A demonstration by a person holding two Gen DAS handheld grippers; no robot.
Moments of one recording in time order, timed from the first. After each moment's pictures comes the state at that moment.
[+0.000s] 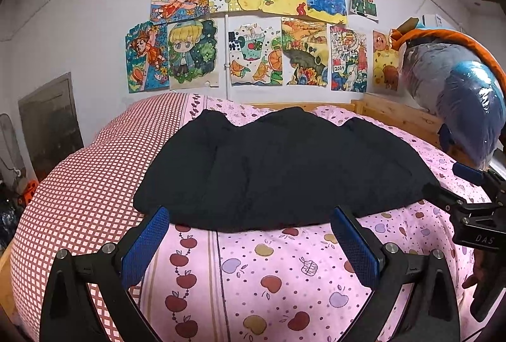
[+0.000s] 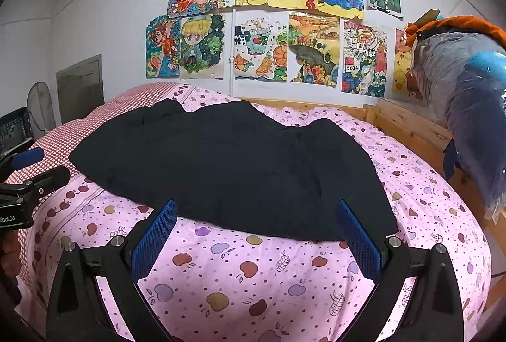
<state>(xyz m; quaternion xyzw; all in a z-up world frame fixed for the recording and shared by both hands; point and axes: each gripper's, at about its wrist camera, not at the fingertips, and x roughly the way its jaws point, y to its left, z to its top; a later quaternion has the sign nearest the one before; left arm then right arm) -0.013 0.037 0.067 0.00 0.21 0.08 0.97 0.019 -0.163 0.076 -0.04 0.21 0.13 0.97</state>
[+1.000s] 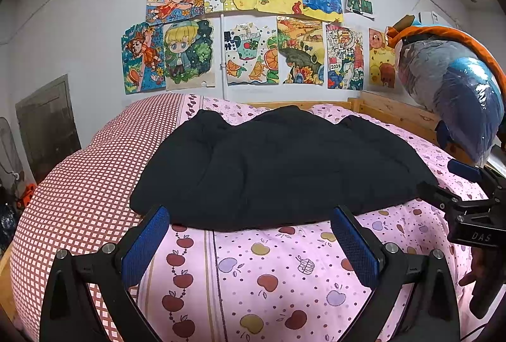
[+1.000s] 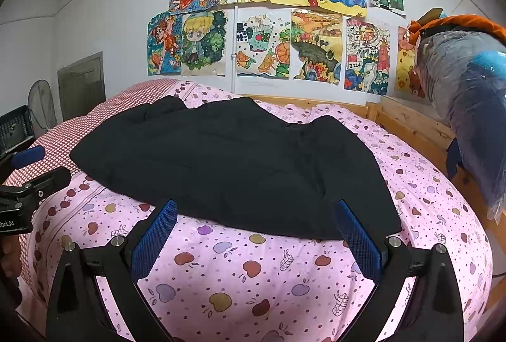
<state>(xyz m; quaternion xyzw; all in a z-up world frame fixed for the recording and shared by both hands) -0.013 0.033 0.066 0.00 0.22 0.07 0.97 0.019 -0.157 0.074 -0.04 0.21 0.13 0.97</state>
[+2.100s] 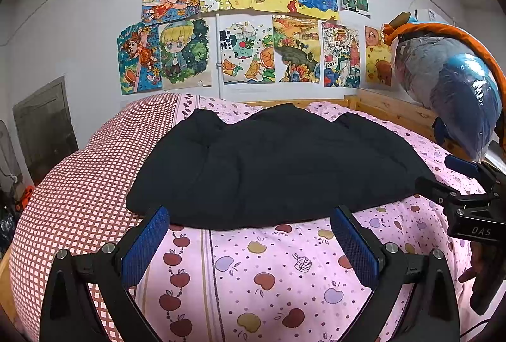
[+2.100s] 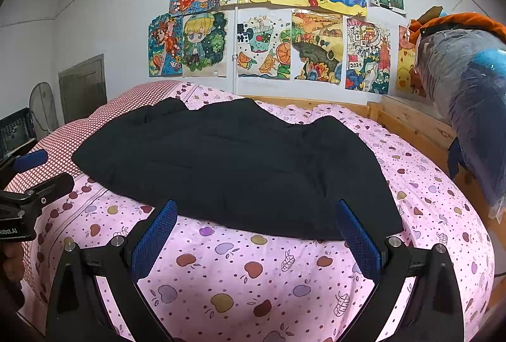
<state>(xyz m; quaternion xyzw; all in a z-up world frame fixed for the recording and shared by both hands) -0.013 0.026 0.065 0.00 0.22 0.07 0.97 0.018 -0.153 0.074 -0.04 0.21 0.13 0.97</state>
